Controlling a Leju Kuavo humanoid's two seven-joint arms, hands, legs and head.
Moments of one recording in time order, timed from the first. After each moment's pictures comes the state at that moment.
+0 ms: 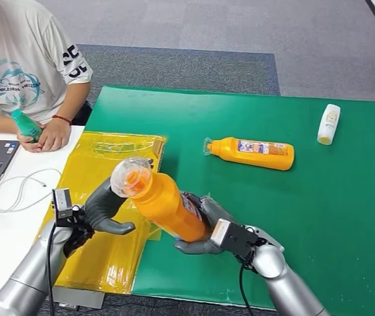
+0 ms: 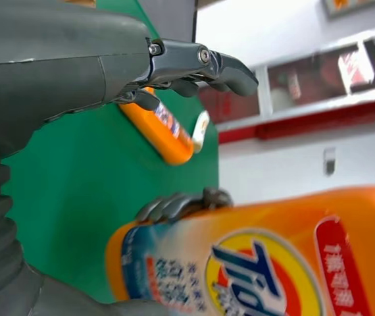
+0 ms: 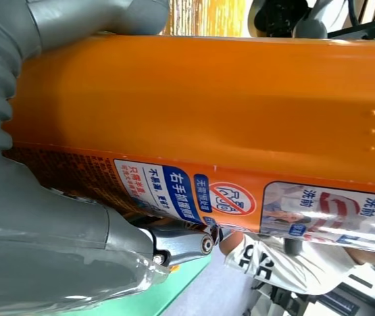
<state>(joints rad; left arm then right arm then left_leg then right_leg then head) -0.32 0.15 -0.34 -1.25 -0.02 -0.78 -0.70 -0.26 0.03 0.53 -1.39 0.16 0.26 -0.43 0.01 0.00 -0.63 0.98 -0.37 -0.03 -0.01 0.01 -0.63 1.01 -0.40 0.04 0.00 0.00</state>
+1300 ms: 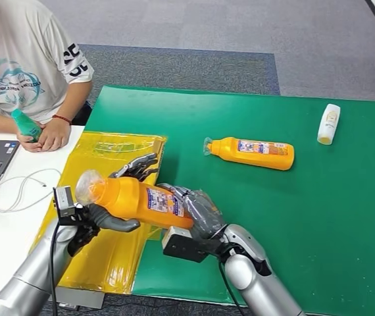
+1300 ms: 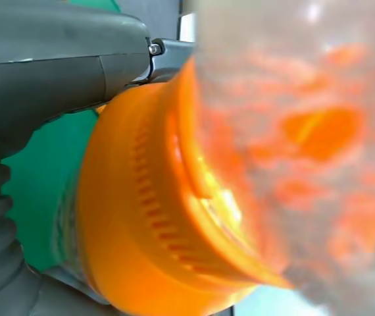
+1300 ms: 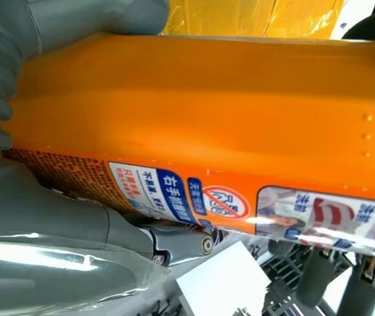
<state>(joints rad) -0.33 0.13 -0.38 -1.29 0.04 -0.69 -0.69 -0.24 0.14 0.57 -1.36 0.64 -0.05 -0.27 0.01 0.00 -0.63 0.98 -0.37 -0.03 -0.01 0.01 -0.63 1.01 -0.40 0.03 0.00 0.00</state>
